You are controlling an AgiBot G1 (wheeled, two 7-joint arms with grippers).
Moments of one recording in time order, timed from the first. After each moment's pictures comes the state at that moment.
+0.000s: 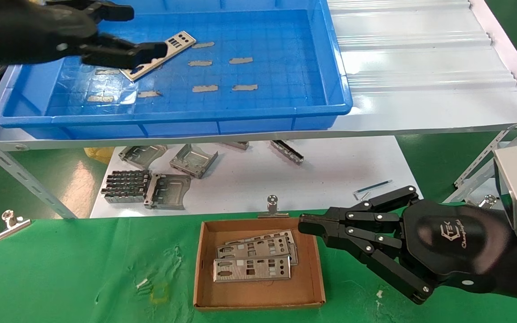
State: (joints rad) left arm -1.84 0.88 0.51 -0.74 1.34 1.26 -0.37; right arm 1.09 -0.56 -0.40 1.24 -0.63 -1.43 0.11
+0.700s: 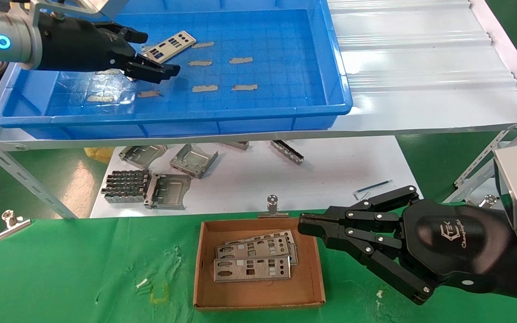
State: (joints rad) left arm -2.05 1.16 0.63 -0.17 1.56 1.06 -0.13; right arm 1.09 -0.56 -0.40 1.24 -0.63 -1.43 0.11
